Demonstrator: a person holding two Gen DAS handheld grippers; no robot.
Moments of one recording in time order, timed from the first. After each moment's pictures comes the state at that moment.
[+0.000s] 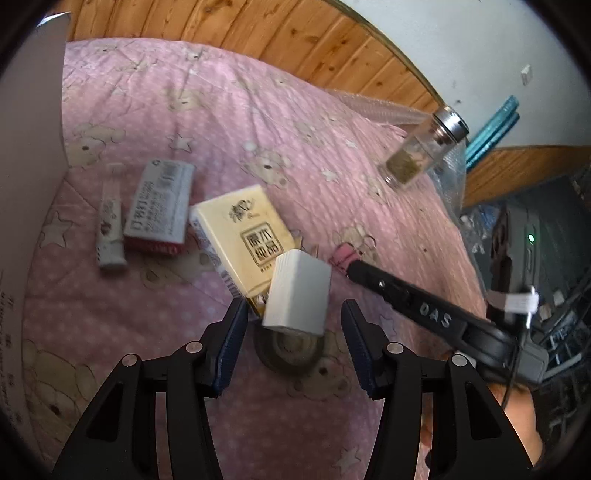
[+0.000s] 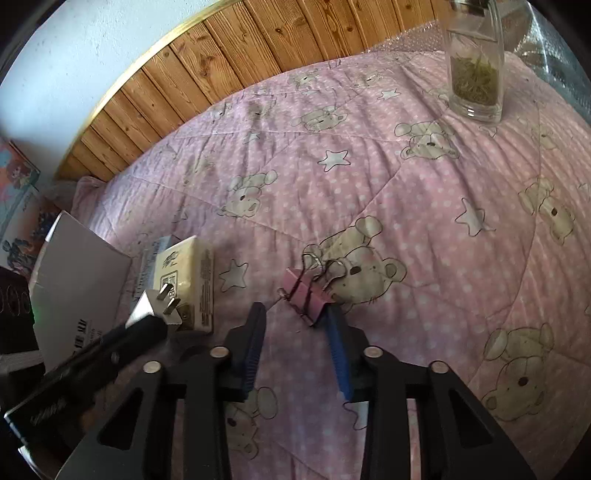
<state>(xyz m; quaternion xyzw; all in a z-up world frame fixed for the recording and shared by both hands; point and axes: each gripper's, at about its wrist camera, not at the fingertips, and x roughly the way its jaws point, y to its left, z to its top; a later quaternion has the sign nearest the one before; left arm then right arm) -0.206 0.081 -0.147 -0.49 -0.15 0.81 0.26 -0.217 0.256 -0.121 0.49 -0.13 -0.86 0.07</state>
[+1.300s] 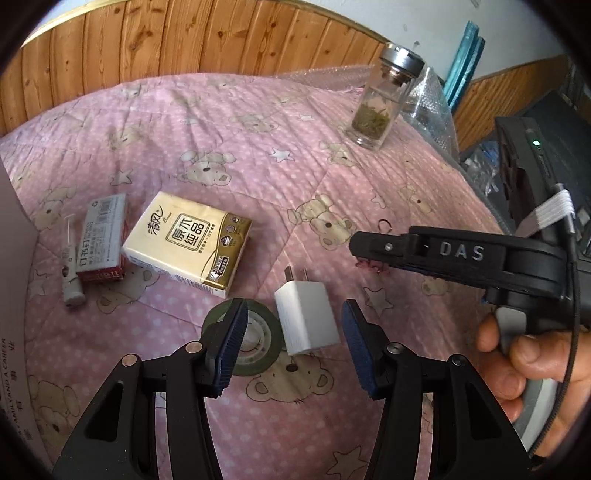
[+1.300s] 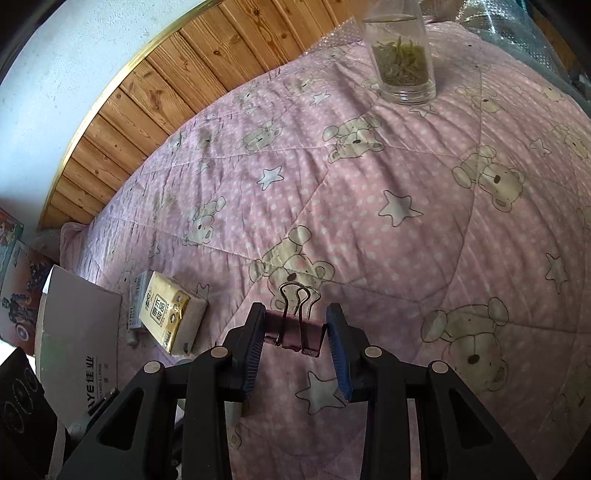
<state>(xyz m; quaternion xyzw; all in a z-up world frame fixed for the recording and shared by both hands) -0.188 0.143 -0.141 -0.48 -0.01 0.83 0.28 -0.200 0.300 -0.115 0.50 -0.22 -0.84 0.03</state>
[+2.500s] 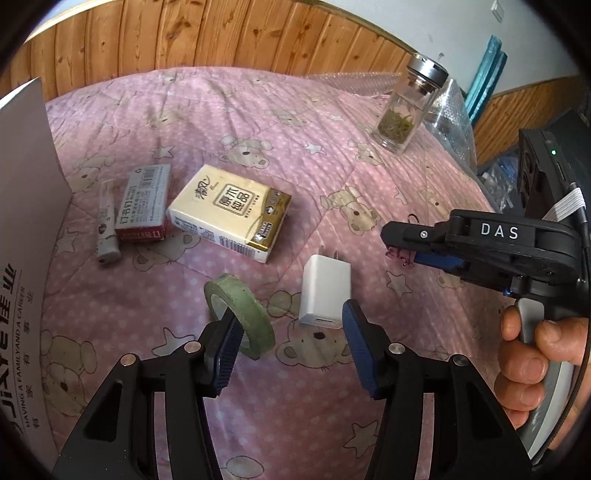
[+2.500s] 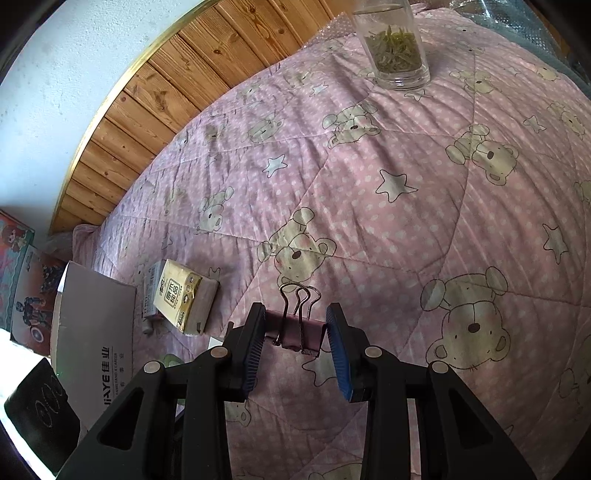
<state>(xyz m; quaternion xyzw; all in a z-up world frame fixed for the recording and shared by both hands) -0.173 0.111 -0.146 -0.48 -0.04 0.84 0.24 -0.192 0.303 -0.116 0.51 -0.25 -0.82 0.05</state>
